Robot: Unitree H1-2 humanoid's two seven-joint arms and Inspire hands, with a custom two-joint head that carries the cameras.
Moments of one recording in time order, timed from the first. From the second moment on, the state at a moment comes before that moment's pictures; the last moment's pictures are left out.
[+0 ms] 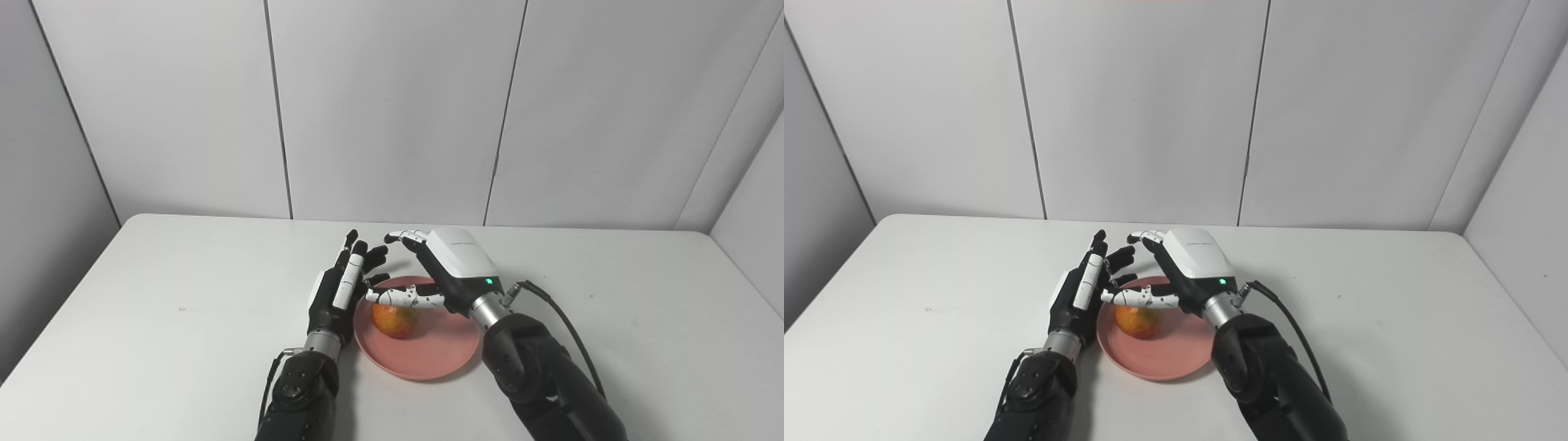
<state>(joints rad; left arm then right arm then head) -0.50 -0.12 0.07 0.67 -0.17 -0.17 -0.08 -0.56 -0.15 0.42 0.09 -0.82 0.17 0.13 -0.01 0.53</state>
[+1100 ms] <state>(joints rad) -0.47 -0.12 0.02 0.65 0.03 -0.41 0.13 -0.45 0.01 -0.06 0.54 0.09 -0.25 -0.02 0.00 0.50</state>
